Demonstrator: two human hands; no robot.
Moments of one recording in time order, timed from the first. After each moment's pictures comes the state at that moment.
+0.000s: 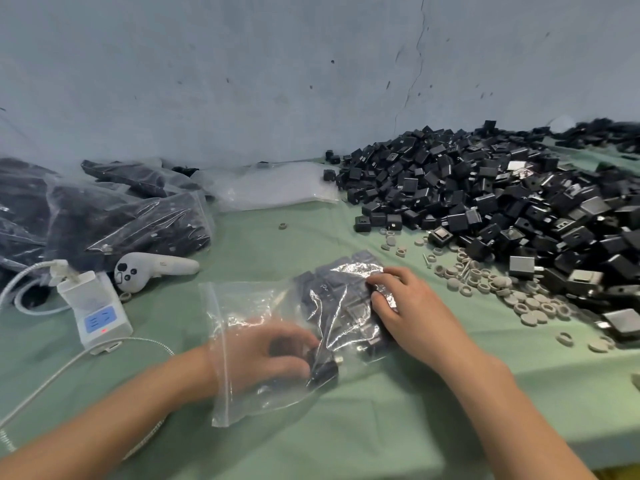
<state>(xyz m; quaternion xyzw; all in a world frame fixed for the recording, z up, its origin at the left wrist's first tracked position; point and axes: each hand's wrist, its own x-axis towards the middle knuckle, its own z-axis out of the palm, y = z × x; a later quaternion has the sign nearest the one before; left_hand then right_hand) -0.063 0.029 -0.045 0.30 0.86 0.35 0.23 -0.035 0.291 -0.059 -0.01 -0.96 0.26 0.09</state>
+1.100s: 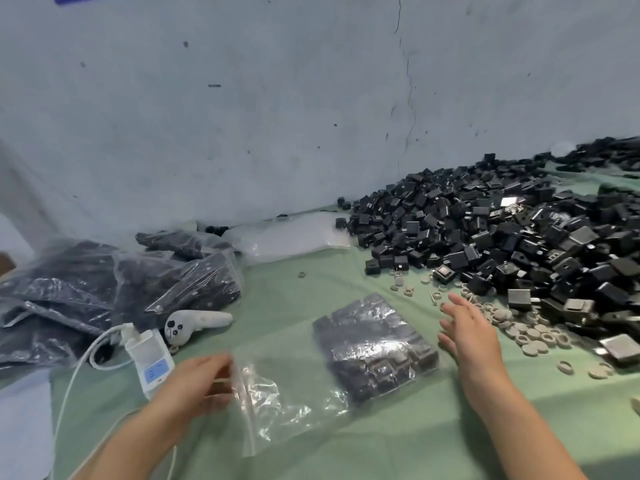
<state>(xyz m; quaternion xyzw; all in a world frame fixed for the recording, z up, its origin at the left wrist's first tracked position) -0.067 -0.041 -0.025 -0.17 0.77 0.61 0.06 -0.022 0.322 -0.049 -0.26 -0.57 0.75 0.20</state>
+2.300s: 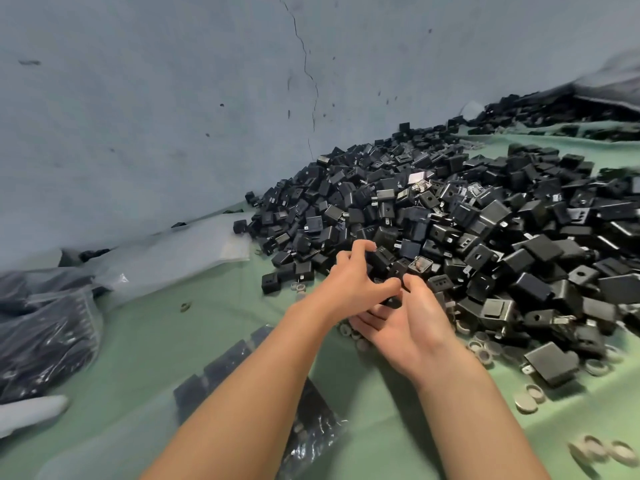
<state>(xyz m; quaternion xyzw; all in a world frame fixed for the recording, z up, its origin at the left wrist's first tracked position) -0.186 0.358 -0.036 0.31 0.90 0.28 0.11 -0.086 0.420 -0.049 -0.23 -0.25 0.94 0.07</state>
